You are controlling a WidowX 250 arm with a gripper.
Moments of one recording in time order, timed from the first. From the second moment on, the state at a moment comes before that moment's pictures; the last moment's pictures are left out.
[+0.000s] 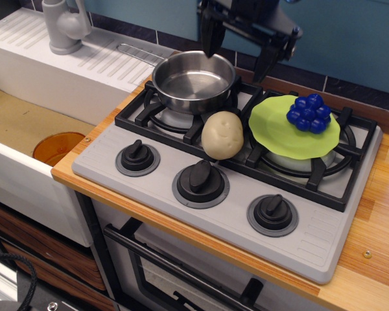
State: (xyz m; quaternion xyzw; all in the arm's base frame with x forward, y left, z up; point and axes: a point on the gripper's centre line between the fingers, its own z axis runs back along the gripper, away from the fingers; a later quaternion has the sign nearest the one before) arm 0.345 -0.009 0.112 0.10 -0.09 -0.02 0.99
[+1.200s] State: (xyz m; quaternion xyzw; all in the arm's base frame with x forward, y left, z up) arm 0.305 -0.019 0.054 0.06 -0.16 0.04 0.99
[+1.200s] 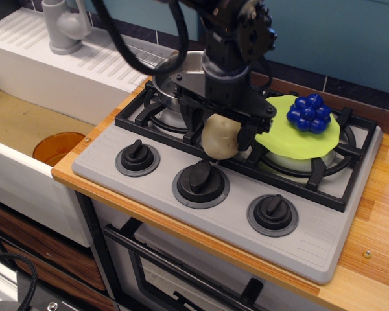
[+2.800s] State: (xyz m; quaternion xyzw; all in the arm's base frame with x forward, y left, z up) arm 0.313 -0.024 0.029 0.06 -0.19 0.05 0.98
